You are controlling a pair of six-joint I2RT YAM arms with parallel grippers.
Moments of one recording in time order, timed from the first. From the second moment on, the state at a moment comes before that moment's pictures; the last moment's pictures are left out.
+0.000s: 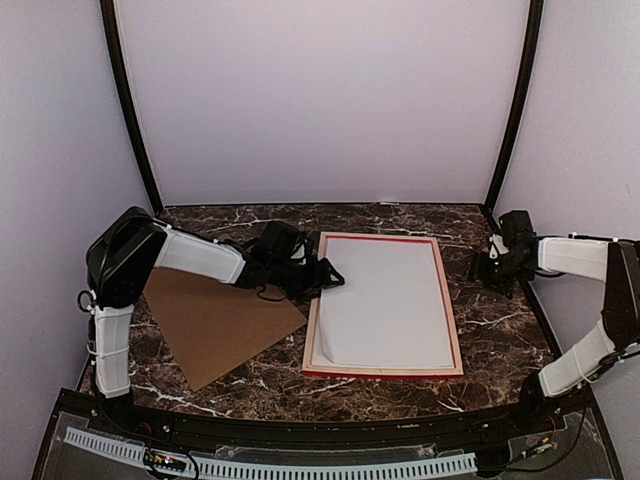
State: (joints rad) left arm -0.74 2.08 1.28 0.11 0.37 -0.90; right arm 0.04 1.44 0.81 -0.38 -0.16 0.35
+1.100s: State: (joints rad) left arm -0.99 1.88 1.15 -0.36 -0.05 -0.68; right arm 0.18 1.43 0.78 -0.35 -0.17 0.37
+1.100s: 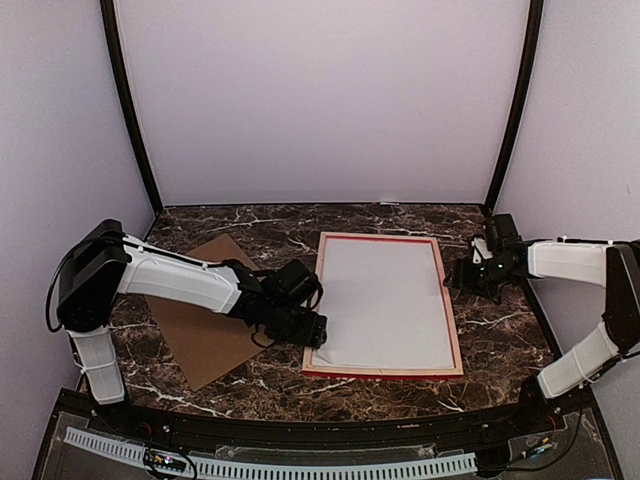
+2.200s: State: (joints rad) left arm -1.09 1.85 1.09 -0.38 -0.22 -0.71; right arm 0.20 1.42 0.78 -0.36 -0.17 0.37
